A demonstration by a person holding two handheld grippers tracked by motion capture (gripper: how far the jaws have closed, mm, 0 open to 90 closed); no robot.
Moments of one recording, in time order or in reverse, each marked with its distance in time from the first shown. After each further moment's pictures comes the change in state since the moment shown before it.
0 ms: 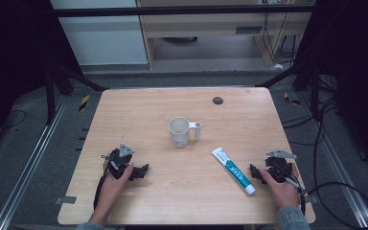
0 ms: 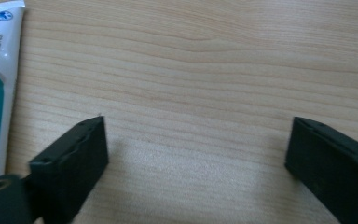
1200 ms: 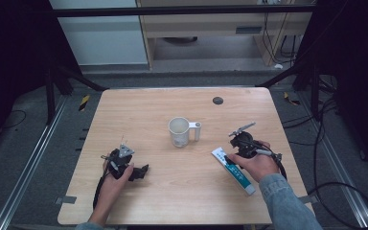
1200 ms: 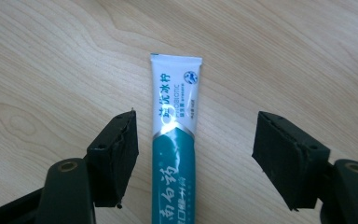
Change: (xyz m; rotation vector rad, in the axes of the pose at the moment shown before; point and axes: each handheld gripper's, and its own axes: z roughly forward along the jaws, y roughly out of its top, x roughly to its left) left arm 0.000 -0.001 -0.001 0.002 -0.002 0.005; right arm 0.096 0.105 -0.023 0.274 0.166 -0.317
